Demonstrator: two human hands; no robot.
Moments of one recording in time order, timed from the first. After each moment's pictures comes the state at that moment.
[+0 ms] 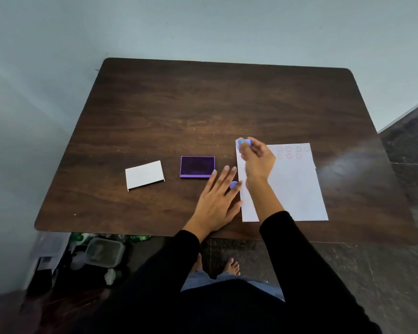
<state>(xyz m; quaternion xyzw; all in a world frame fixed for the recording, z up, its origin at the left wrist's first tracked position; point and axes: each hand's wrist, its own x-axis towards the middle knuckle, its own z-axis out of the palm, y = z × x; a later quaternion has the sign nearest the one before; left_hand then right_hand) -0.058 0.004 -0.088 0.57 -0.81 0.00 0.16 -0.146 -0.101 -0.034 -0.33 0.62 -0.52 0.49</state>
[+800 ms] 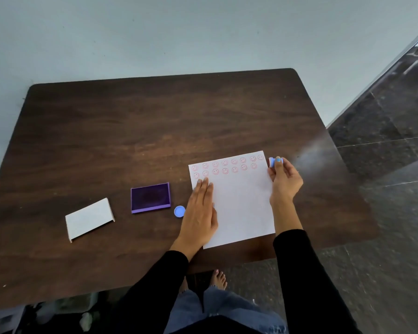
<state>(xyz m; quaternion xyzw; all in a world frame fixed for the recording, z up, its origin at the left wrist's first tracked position) -0.115 -0.043 -0.088 0.62 -0.73 -0.16 0.23 -0.303 -0.146 -0.071 -0.12 0.65 -0.63 0.41</state>
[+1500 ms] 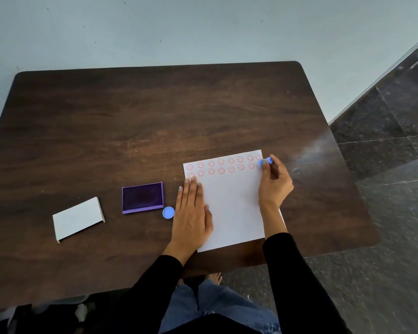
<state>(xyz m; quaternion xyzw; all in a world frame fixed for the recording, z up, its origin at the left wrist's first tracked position) -0.116 -0.042 -0.084 0.67 -0.70 -0.14 0.18 -0.291 -0.142 -0.089 -0.33 0.73 -0.53 0.27</state>
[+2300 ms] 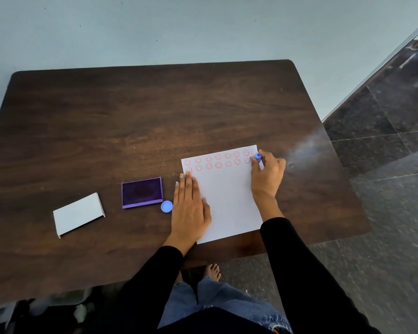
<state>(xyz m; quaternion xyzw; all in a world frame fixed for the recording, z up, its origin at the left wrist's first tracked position) -0.116 -0.044 -0.091 0.70 -0.69 -0.13 0.12 -0.288 -0.142 -0.083 -0.49 0.76 -0.38 0.17</state>
